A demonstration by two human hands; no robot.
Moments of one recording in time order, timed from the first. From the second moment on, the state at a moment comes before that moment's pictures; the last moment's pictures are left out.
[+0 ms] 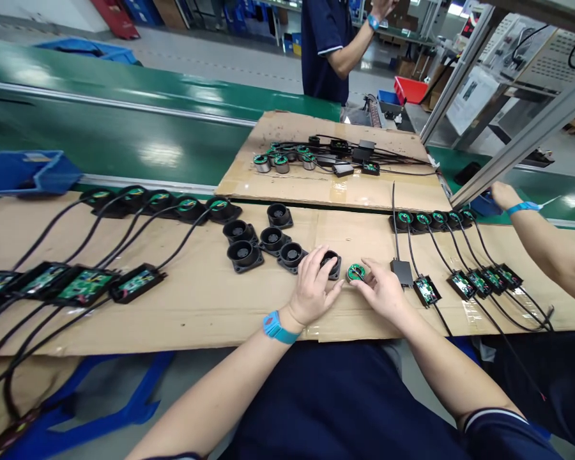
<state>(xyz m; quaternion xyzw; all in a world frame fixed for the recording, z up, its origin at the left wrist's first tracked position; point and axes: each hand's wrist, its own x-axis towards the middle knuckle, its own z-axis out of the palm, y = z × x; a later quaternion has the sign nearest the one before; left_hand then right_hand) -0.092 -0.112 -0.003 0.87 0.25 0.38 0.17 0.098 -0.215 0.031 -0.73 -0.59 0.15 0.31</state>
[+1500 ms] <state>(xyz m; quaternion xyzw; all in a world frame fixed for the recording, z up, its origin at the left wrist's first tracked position) -0.089 -0.098 -0.014 0.81 0.25 0.38 0.38 0.058 -0.184 0.044 -0.69 -0.64 0.09 0.34</state>
